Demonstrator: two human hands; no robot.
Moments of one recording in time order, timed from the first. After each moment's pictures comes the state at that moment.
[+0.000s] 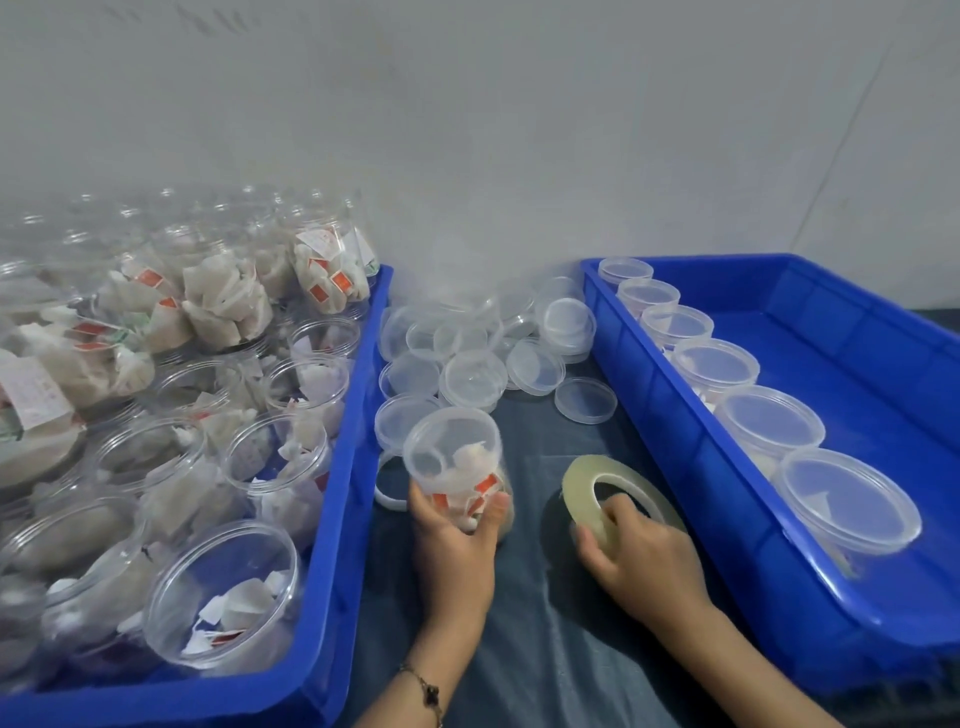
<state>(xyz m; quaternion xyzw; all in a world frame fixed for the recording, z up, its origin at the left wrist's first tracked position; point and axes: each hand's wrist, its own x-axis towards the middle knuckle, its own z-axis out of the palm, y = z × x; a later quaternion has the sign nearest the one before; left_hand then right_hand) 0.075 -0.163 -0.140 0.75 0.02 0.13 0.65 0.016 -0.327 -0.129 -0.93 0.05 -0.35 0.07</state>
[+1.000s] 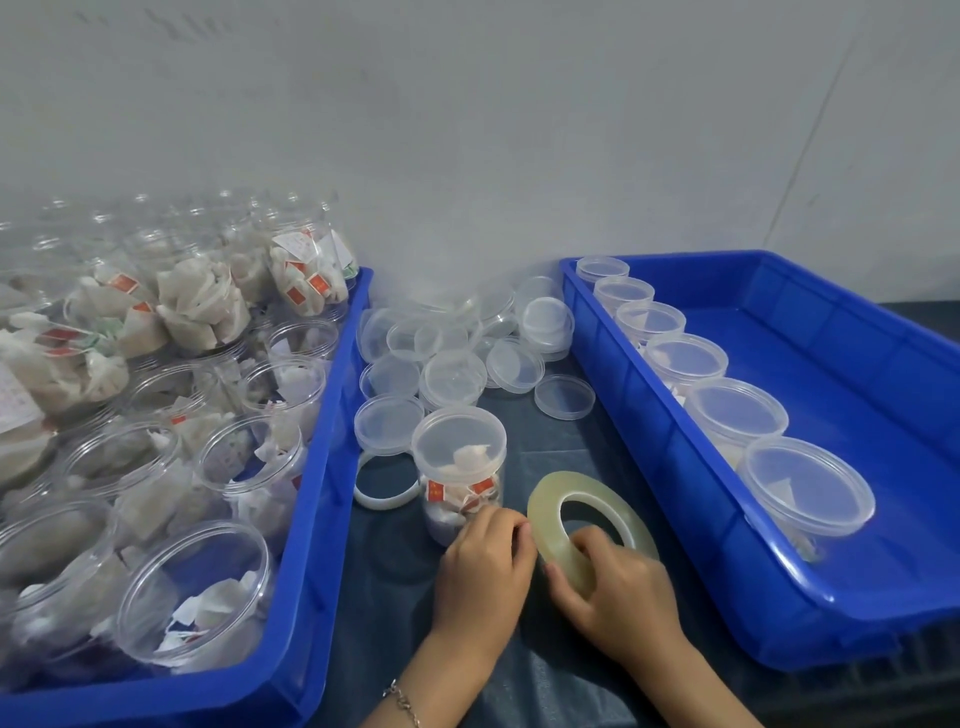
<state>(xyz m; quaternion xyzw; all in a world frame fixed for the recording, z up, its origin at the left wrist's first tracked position) 0.040 -0.178 -0.117 0.86 -0.26 0.20 0.38 -0.015 -0.313 -0.134 -0.94 0.02 -0.33 0.12</state>
